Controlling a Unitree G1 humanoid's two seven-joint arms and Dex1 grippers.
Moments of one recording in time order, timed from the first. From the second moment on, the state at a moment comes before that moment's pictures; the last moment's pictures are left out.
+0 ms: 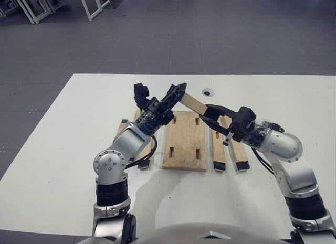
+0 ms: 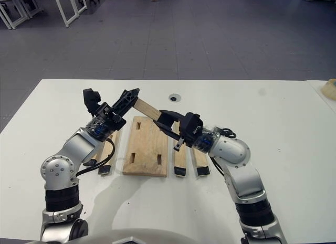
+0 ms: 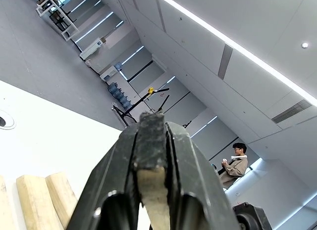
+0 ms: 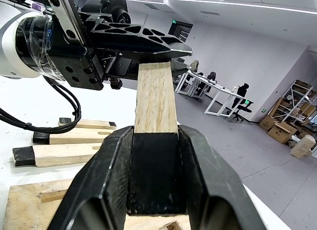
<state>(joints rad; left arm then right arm) -0.22 0.09 0.15 -0.30 -1.32 0.76 -0.15 -0.15 -0.45 0.14 -0.41 0.24 0.13 0.74</state>
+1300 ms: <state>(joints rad) -0.08 0.29 0.26 -0.17 -0.53 0.45 -0.09 -0.10 -0.45 0.09 -0.28 0.09 0.16 0.55</state>
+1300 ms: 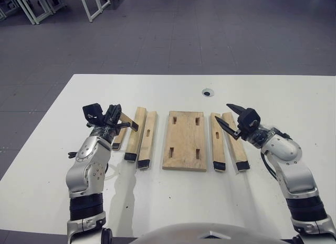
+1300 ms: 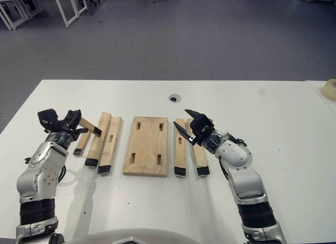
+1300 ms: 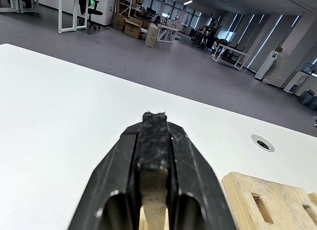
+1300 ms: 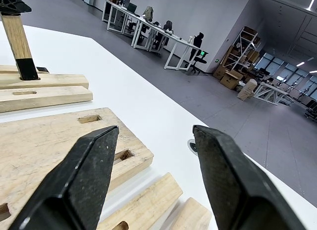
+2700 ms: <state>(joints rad) -0.39 0.31 0.25 0.06 -0.36 0.45 -0.16 -0.08 -0.44 0.10 -0.28 0.08 0.16 0.54</state>
